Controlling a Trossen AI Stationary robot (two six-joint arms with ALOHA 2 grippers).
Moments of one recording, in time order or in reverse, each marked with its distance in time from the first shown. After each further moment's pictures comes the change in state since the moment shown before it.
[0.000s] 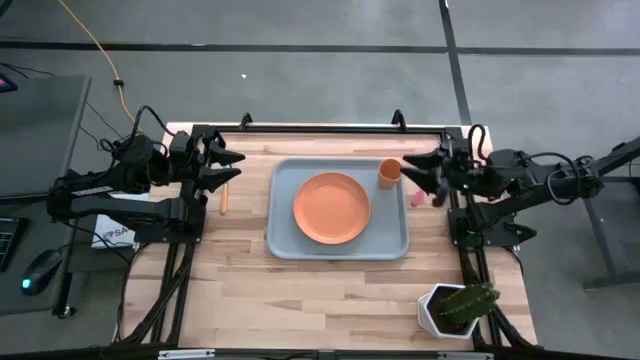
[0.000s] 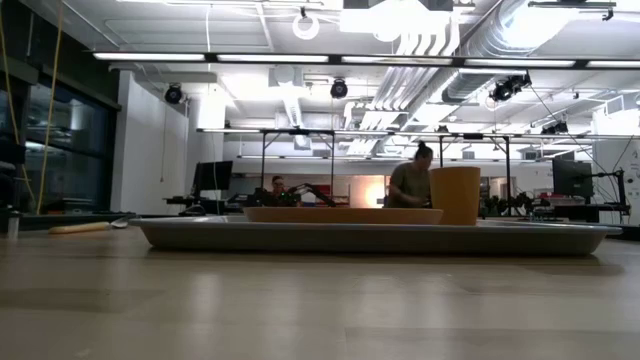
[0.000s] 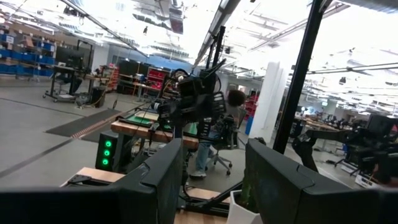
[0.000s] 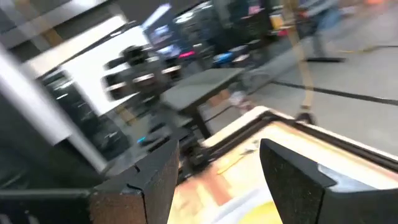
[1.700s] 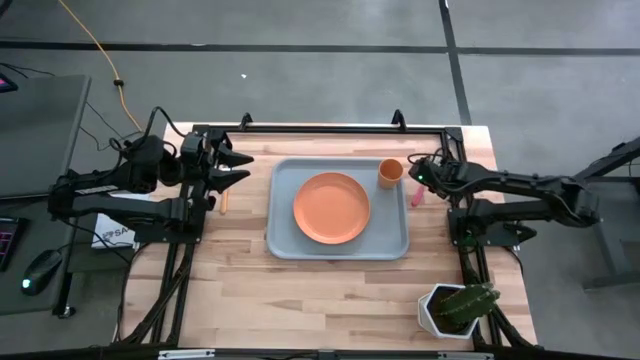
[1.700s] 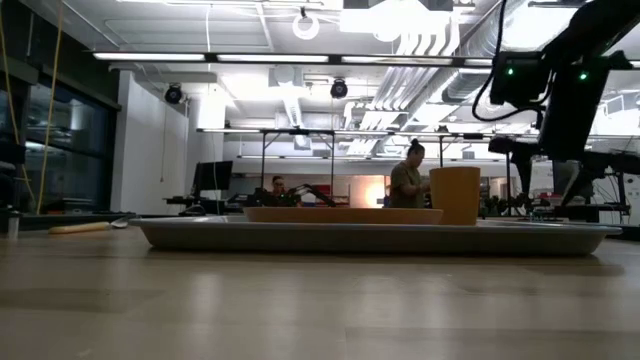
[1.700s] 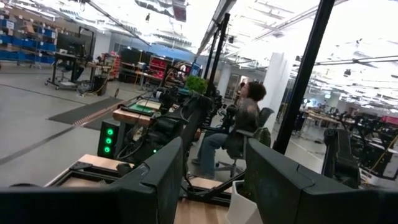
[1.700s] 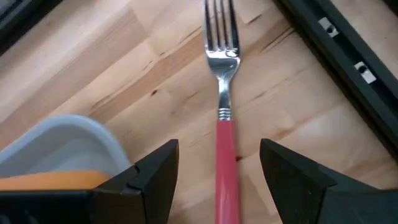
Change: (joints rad) left arm 0.000 0.051 0.000 0.000 0.000 -0.007; right arm -0.667 0.264 -0.446 -0.582 -0.054 1.153
